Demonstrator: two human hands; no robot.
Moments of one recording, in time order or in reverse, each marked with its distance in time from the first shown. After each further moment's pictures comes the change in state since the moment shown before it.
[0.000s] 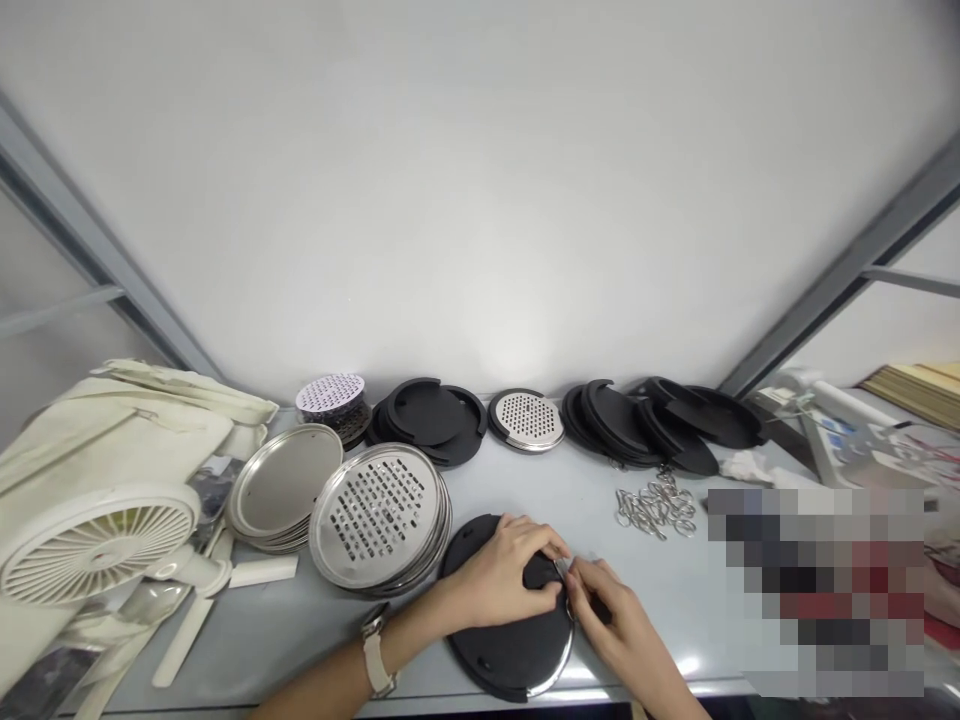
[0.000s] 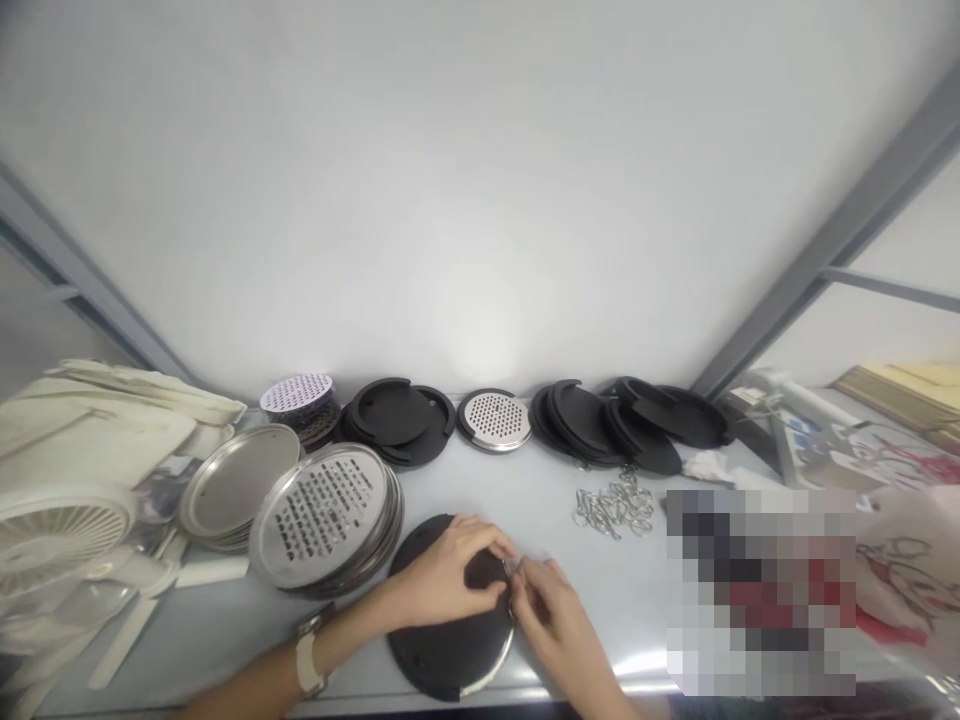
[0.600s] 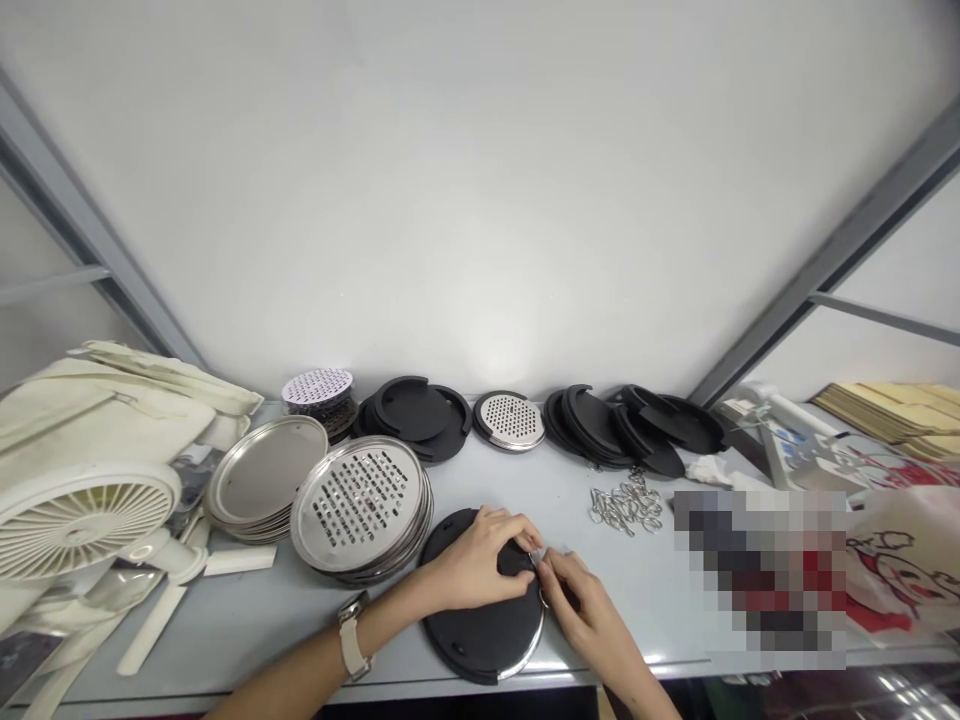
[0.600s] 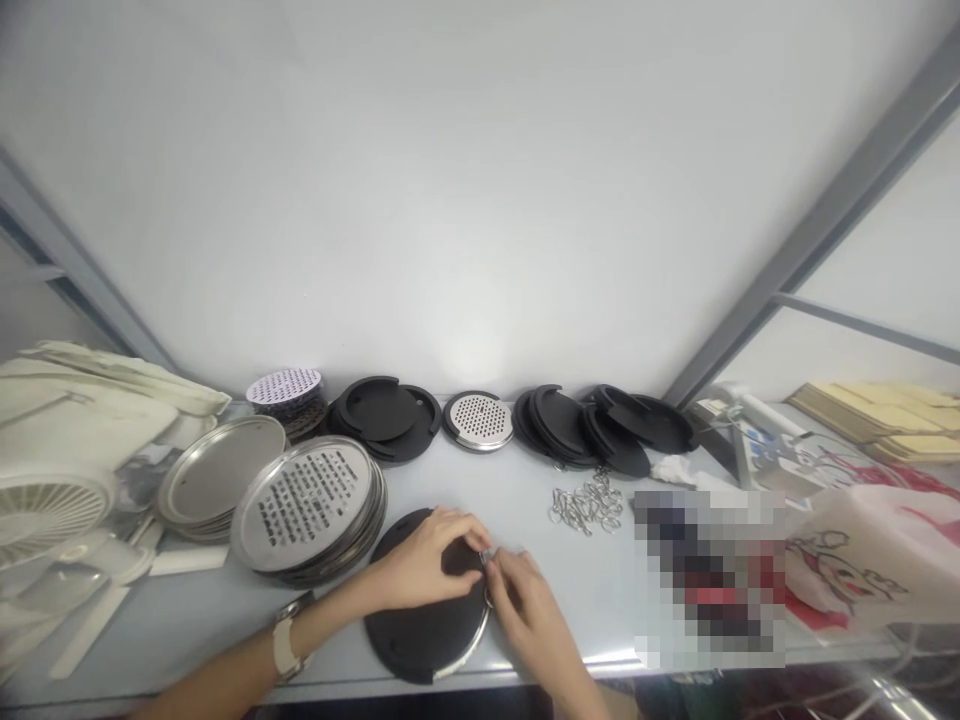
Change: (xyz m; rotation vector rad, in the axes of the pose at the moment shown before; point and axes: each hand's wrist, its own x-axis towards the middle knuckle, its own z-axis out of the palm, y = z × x) left_hand 0.000 0.005 -0.003 -0.020 -0.001 -0.052; right_hand 0.001 -0.005 -0.005 0.011 -0.040 -0.016
